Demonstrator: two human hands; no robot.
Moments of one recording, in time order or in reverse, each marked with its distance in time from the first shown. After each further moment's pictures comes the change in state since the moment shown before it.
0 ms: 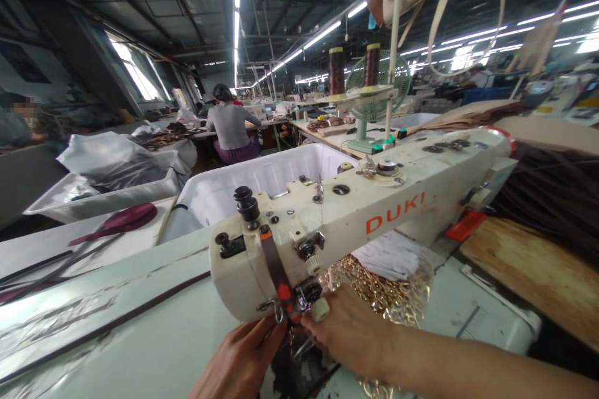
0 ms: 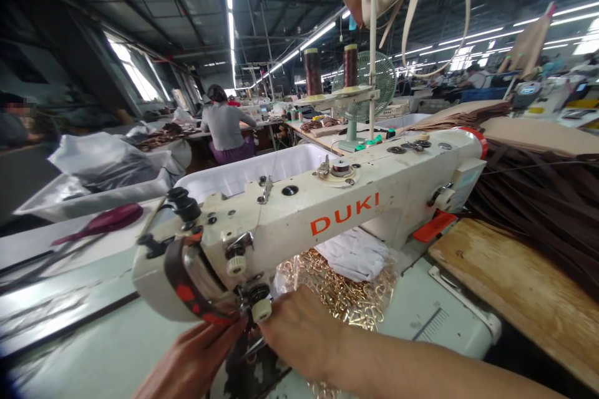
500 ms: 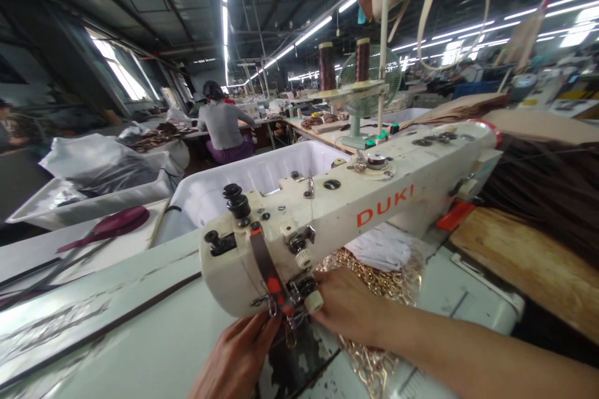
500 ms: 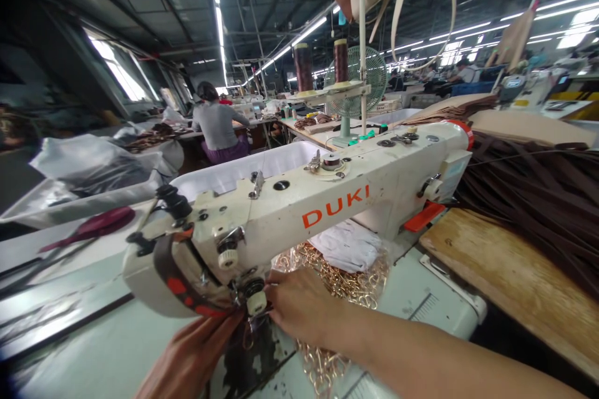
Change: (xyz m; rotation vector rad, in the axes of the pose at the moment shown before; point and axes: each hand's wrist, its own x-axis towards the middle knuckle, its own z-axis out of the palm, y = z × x) left_hand -0.009 -0.005 0.012 0.048 -0.006 0.012; right_hand 0.004 0.015 -0.009 0.034 0.069 0.125
